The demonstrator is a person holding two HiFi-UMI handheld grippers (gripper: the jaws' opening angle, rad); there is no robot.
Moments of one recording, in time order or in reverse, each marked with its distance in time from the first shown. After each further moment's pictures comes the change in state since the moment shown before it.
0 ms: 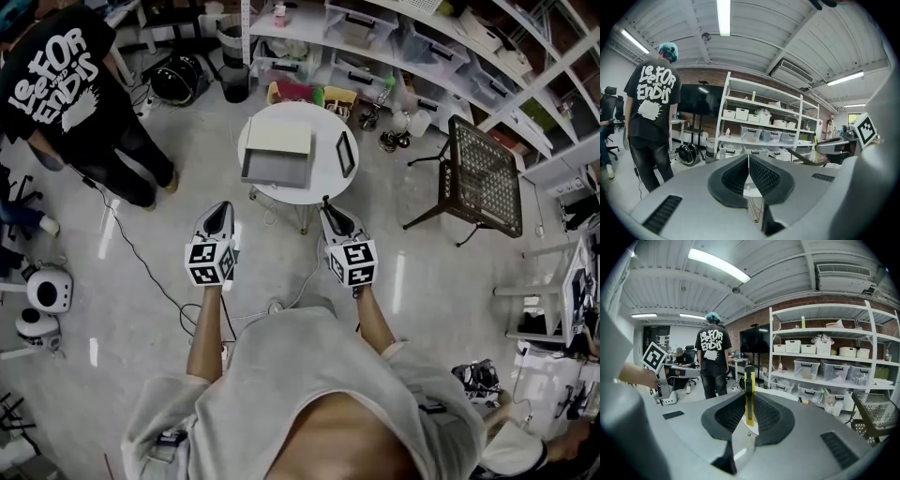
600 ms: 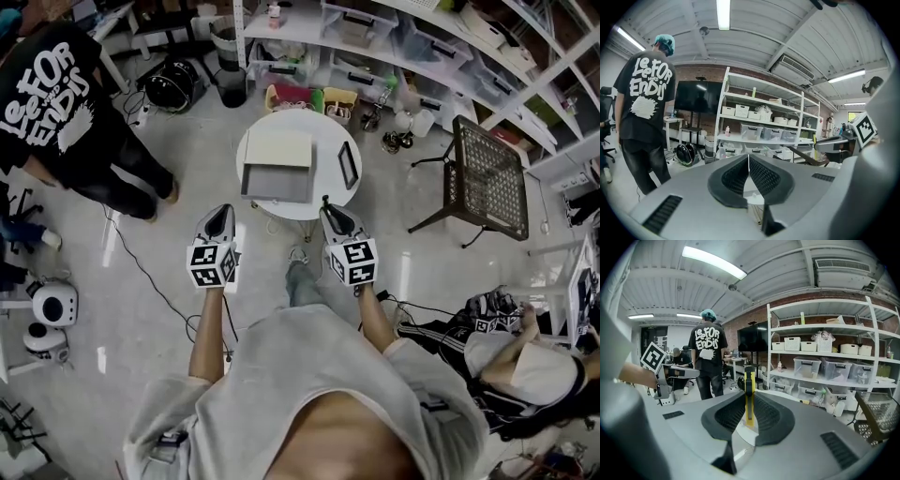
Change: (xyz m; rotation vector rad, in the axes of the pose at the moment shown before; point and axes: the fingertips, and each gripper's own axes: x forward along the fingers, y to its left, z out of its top) left arm 0.058 0.020 0.005 0.011 0.038 -0.013; right arm 0.054 -0.030 0.004 0.021 0.017 -0.004
